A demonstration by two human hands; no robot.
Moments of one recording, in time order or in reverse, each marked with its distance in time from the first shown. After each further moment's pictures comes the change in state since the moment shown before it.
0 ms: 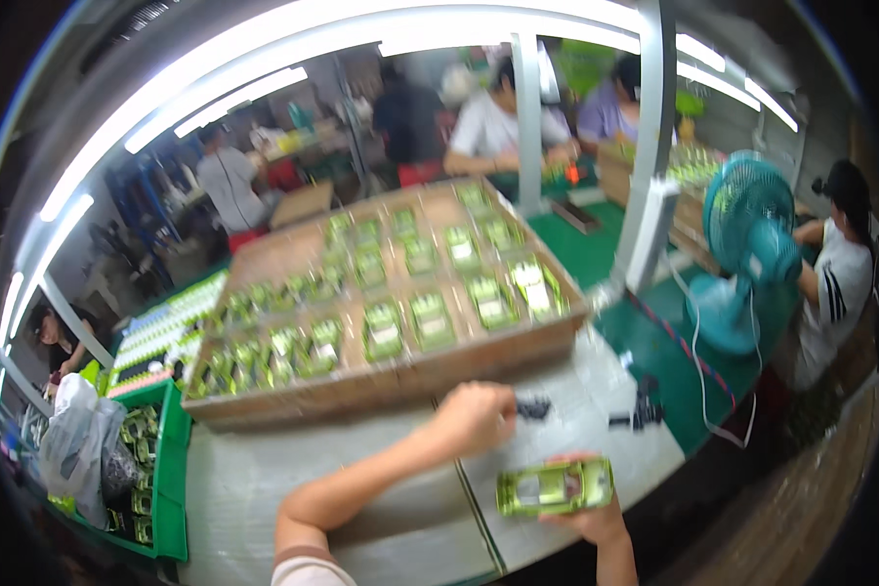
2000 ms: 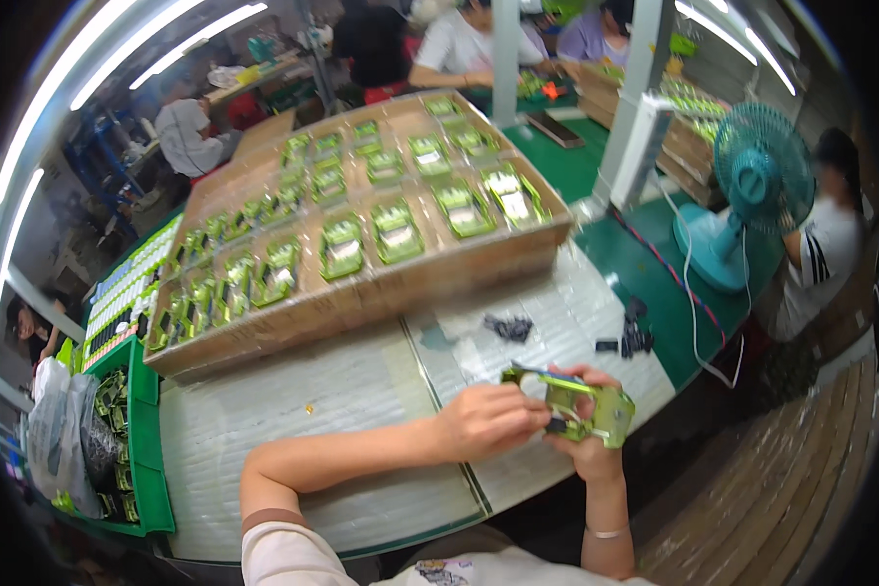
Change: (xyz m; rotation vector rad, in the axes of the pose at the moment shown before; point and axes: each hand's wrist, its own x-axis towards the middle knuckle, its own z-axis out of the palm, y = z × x) left_hand -0.037 0.033 0.049 -0.332 0.336 0.710; right_hand 0.008 0.007 -0.007 0.029 0.016 -0.273
